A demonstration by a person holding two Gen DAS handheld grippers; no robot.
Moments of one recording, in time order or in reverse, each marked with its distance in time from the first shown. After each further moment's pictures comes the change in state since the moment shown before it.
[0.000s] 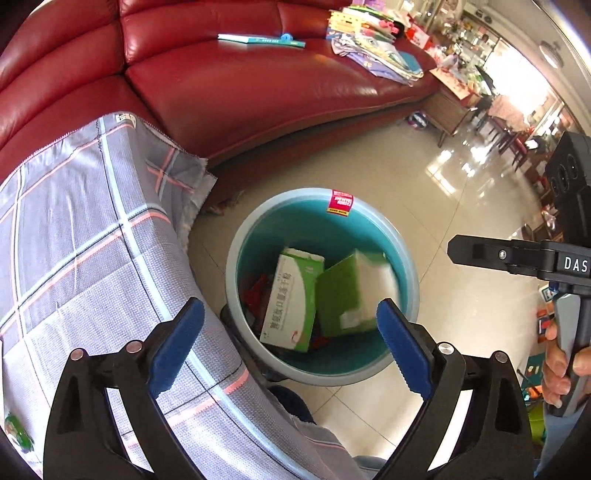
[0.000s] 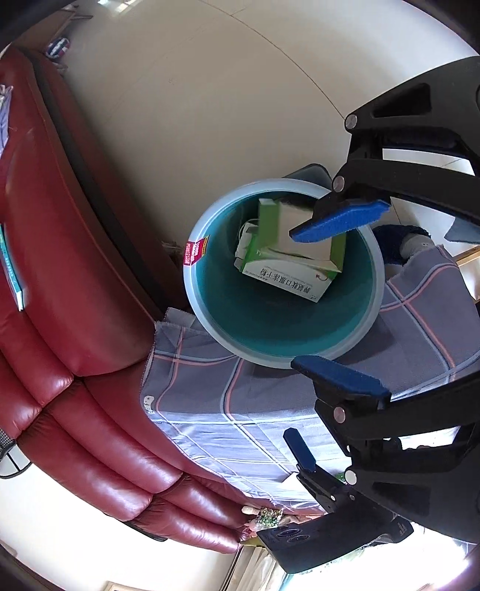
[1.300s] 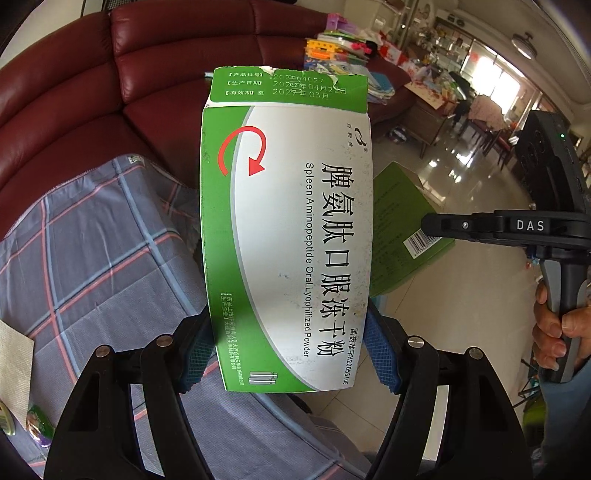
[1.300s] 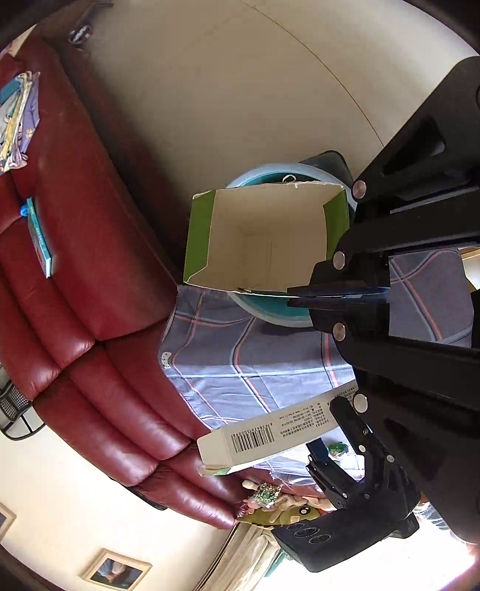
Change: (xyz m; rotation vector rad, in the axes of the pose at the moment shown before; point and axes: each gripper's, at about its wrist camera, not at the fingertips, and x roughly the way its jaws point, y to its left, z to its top) left arm -0.065 -0.022 -0.022 0.085 -0.101 -0.017; right arm -0.053 0.022 -0.015 -0.053 -0.088 0.089
